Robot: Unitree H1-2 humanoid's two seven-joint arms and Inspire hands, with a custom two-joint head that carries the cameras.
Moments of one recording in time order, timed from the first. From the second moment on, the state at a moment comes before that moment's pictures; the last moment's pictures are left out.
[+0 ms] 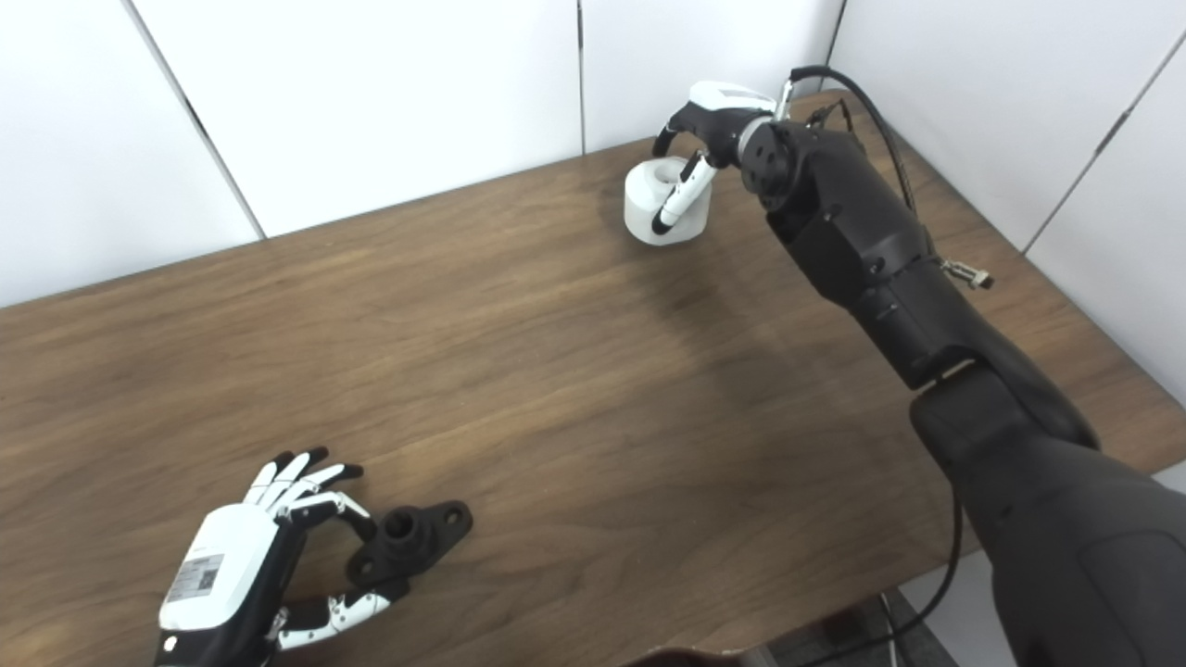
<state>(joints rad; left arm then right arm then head) 0.11 0.34 -0.42 -0.31 0.86 0.00 -0.11 -0.65 -0.64 0.22 0.22 -0.73 0.47 0.54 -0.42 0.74</state>
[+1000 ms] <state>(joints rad) 0.11 0.34 -0.42 -0.31 0.86 0.00 -0.11 -0.64 -0.64 0.23 0.22 -0.72 0.46 0.52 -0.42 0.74</state>
